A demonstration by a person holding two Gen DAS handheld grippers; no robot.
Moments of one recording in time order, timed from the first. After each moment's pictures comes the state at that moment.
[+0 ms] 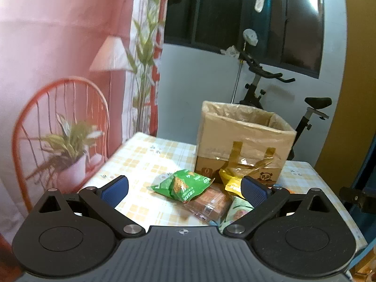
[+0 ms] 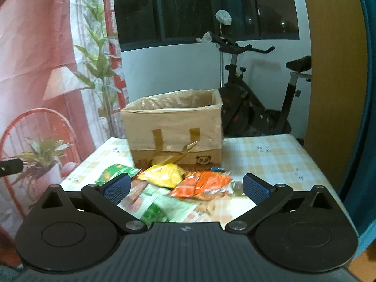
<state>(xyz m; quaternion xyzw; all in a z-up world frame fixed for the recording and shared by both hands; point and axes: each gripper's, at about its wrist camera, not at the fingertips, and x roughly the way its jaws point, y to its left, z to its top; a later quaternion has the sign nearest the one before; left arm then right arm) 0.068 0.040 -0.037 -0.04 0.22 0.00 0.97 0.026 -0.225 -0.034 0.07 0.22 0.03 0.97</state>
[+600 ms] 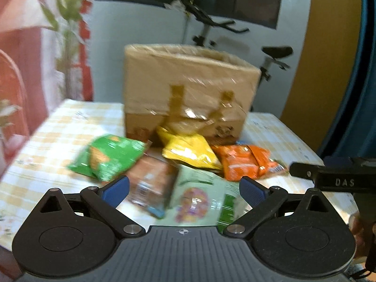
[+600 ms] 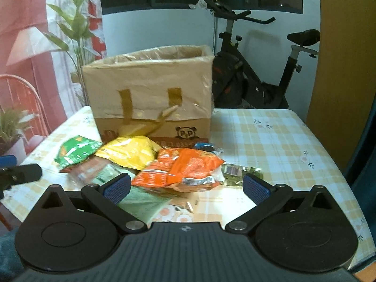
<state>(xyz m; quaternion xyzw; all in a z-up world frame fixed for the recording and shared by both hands) 0.173 -0.035 -0.133 0.00 0.31 -0.15 0.94 0.128 -0.245 -0.112 0.05 0.30 0.00 0.95</state>
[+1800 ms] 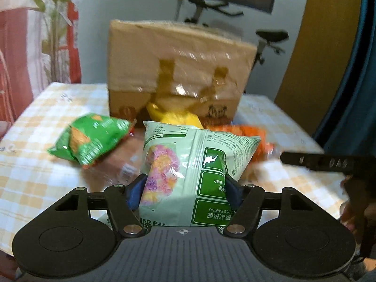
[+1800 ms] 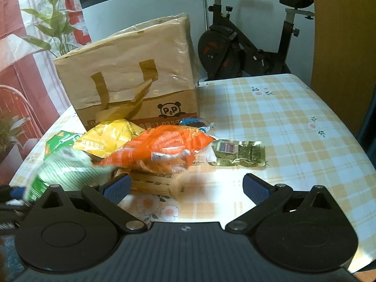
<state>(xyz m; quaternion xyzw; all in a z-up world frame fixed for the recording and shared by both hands) 0.182 -0.035 -0.151 -0.01 0.33 -0.16 0.93 0.154 -0.279 -0.146 0.11 0.35 0.02 0.93</state>
